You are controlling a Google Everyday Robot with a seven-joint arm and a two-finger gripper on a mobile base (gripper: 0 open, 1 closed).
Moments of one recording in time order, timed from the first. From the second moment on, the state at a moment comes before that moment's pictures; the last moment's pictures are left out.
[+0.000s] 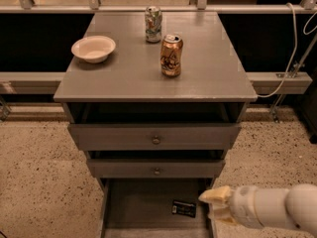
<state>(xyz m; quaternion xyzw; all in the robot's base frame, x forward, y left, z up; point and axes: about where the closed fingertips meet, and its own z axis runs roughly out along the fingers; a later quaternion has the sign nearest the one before) 0.376 -0.143 0.614 -0.86 0.34 -0.02 0.38</state>
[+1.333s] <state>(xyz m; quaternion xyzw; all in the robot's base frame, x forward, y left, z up) 0.401 -0.238 0.558 -0.76 0.53 -0.08 0.37</state>
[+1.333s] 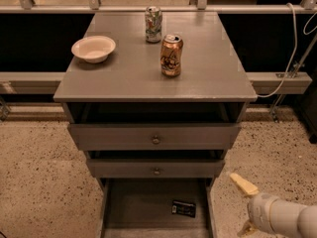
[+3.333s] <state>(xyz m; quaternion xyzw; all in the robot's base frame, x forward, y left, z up) 0.463 -0.170 0.377 -0.61 0.62 0.24 0.43</state>
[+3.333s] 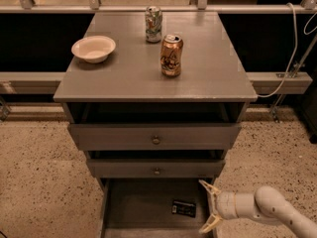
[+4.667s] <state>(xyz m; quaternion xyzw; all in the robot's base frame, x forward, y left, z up) 0.466 -0.121 0.288 -0.58 0.63 0.25 0.45</state>
